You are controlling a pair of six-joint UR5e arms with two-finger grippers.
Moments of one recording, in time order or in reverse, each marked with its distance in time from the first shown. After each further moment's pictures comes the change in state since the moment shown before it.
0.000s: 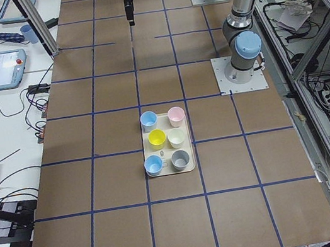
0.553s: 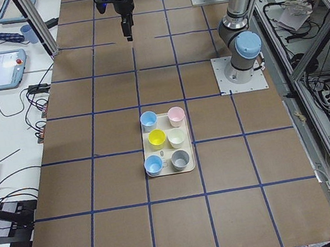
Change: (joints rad) left arm 0.247 -0.032 -0.005 -0.008 -0.003 0.368; right arm 0.001 0.000 0.000 0.000 0.001 0.000
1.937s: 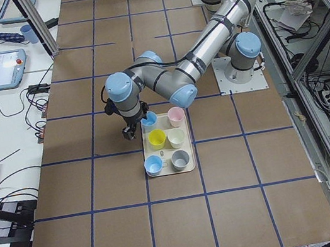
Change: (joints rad) left arm 0.434 -0.350 0.000 0.332 0.006 0.872; right arm -0.003 -0.001 0.000 0.000 -0.001 0.000
